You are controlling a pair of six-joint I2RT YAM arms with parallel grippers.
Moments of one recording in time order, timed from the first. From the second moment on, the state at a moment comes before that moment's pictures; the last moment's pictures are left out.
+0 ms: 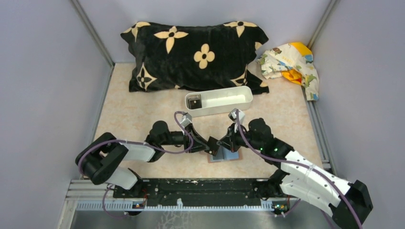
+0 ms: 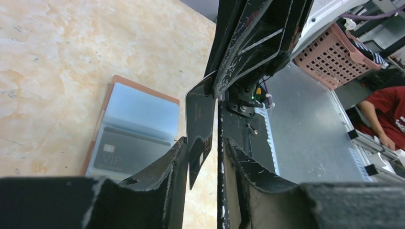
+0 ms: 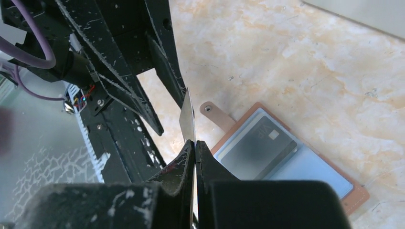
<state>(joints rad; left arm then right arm) -0.72 1.49 0.33 1.17 0.85 -0.53 0.75 0.77 0.48 -0.09 -0.36 0.33</state>
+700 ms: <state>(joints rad) -0.72 0.91 0.14 0.85 0.57 -0.48 0.65 1.20 0.91 -0.12 -0.26 -0.06</state>
